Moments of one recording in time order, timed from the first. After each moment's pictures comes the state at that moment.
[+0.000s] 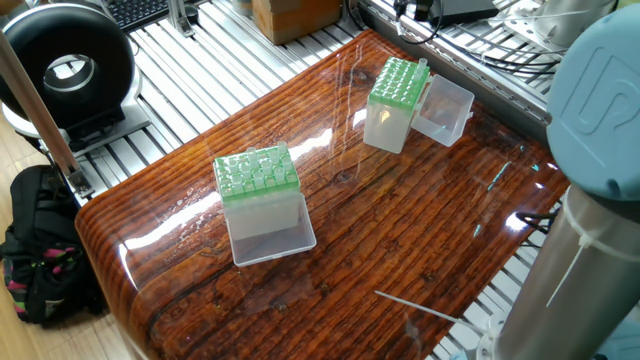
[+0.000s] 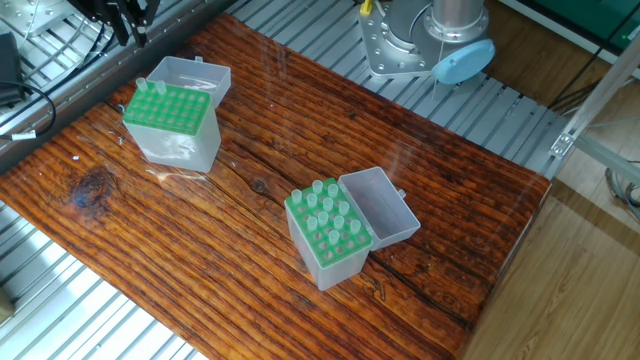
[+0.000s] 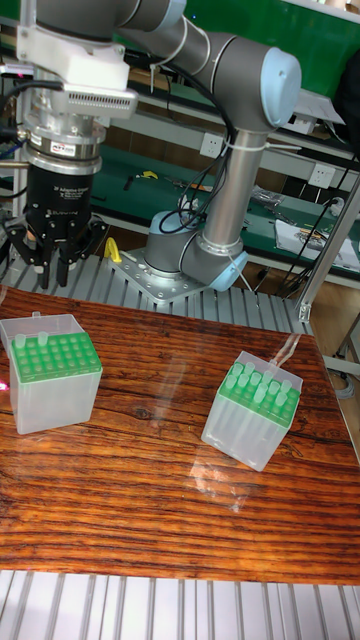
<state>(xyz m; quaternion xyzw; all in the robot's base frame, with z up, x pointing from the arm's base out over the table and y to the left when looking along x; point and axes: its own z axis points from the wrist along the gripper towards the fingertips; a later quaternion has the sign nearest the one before) 0.542 -0.181 0.263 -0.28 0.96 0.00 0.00</state>
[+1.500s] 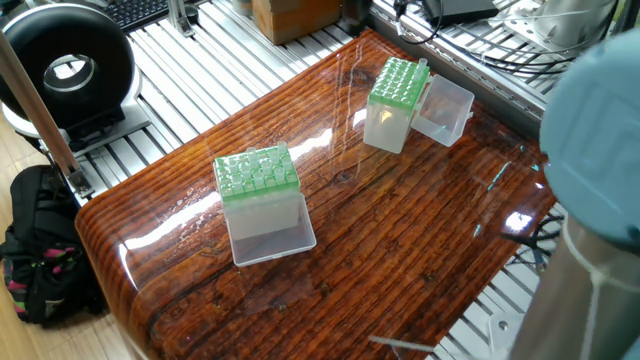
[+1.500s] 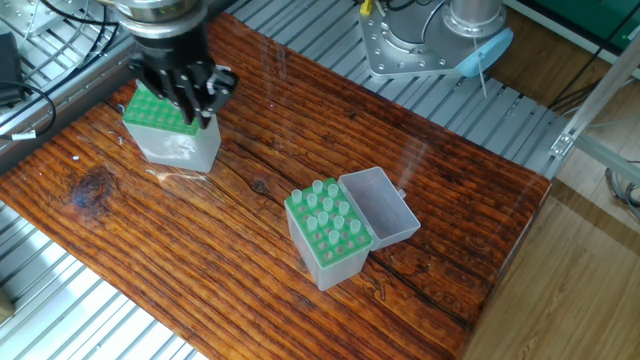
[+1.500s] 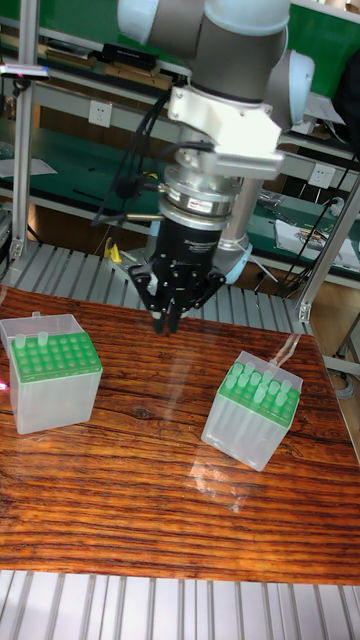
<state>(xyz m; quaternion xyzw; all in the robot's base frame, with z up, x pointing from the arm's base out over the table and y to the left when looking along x) 0.567 -0.013 0.247 -0.22 0.97 0.01 0.01</state>
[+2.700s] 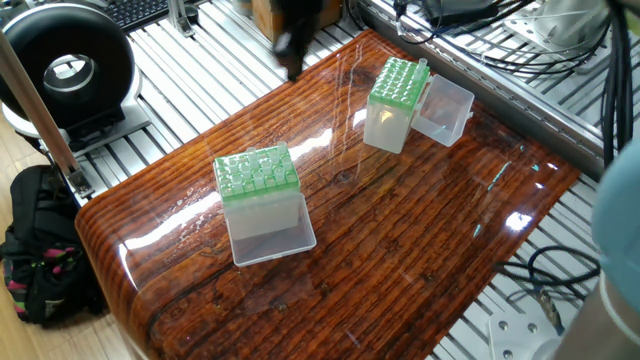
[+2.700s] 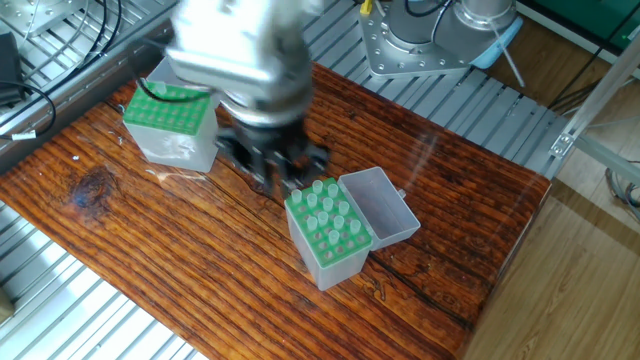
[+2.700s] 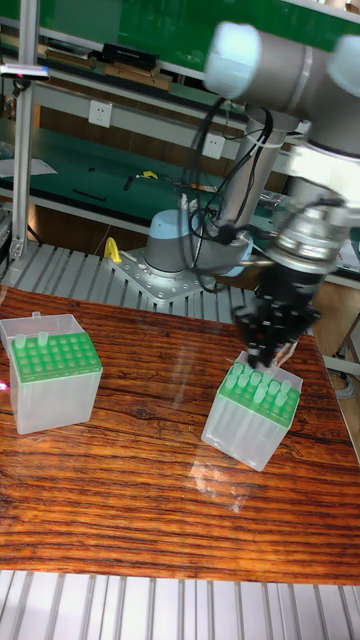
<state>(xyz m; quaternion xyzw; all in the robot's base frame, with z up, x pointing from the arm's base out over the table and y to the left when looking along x) 0.580 0.144 0.225 -0.17 0.98 0.02 0.04</state>
